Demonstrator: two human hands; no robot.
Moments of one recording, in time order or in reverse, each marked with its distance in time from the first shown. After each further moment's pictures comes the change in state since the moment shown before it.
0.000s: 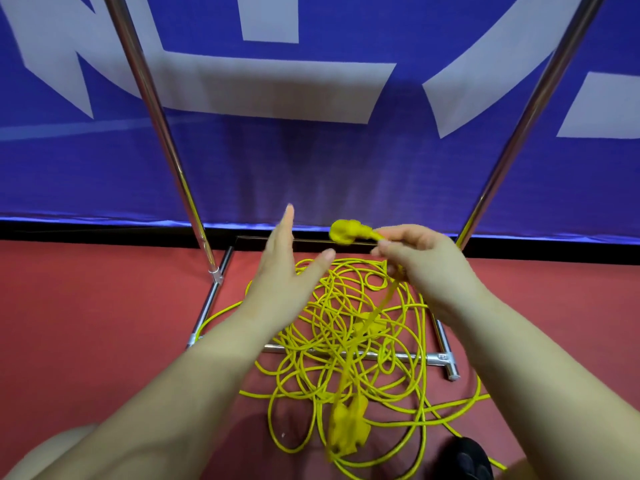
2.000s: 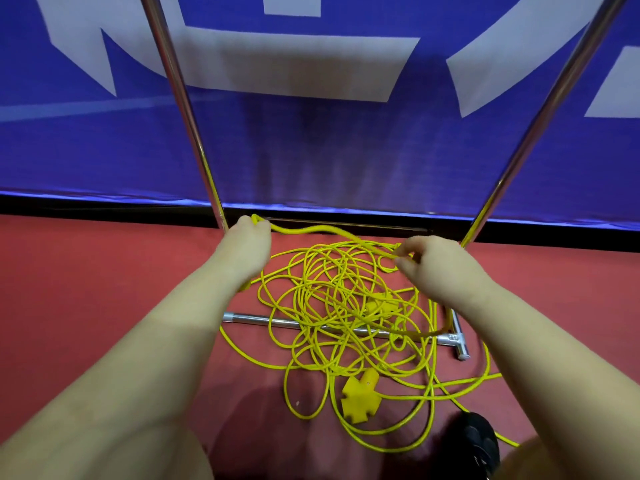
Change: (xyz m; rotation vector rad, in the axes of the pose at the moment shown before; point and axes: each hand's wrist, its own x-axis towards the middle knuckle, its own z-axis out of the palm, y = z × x) left_hand 0.019 -0.027 -0.059 0.159 0.022 -0.387; right_hand -0.004 0.027 -0.004 -1.052 -0.062 -0.063
